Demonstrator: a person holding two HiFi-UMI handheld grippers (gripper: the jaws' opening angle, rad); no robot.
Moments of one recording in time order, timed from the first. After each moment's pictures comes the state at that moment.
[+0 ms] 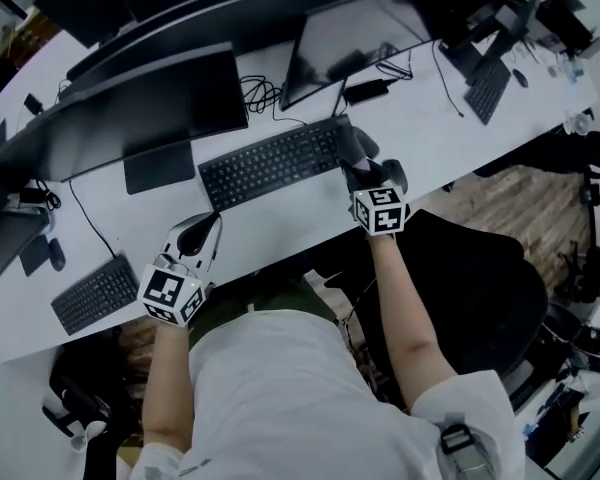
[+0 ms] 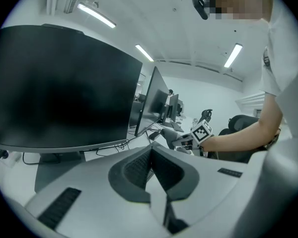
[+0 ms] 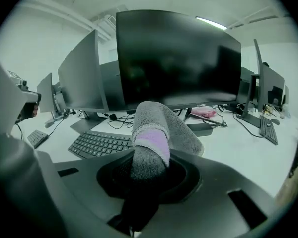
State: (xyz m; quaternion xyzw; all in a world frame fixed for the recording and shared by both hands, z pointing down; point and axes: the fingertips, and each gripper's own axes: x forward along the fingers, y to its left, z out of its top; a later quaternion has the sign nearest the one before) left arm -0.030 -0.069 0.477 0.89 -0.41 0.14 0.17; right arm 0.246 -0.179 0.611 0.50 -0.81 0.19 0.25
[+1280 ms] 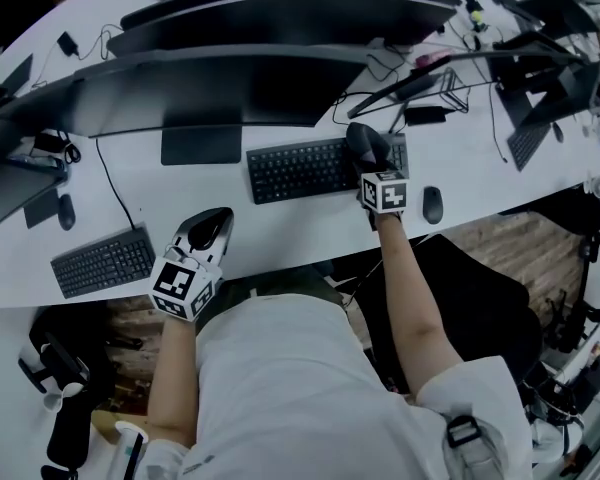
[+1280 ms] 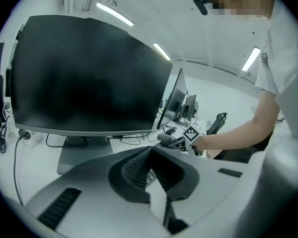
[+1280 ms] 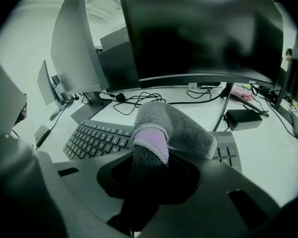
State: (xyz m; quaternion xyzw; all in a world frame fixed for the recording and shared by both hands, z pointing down) left arm -0.118 -0.068 0.505 0.84 -0.47 0.13 0.22; right arm 0.140 -0.232 0.684 0.40 -0.81 0.26 0.34
